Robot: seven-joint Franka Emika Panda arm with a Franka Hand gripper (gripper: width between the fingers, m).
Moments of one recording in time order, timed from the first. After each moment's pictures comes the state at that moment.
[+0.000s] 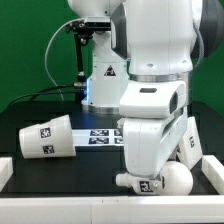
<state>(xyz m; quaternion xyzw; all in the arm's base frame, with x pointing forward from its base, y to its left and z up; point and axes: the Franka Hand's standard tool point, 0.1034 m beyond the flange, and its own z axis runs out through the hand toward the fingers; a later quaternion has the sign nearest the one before) 0.611 0.046 0.030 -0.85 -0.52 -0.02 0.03</state>
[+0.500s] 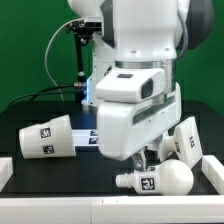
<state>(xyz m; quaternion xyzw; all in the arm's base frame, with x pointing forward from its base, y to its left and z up) 0.588 0.018 0.043 -0.90 -0.44 0.00 0.02</state>
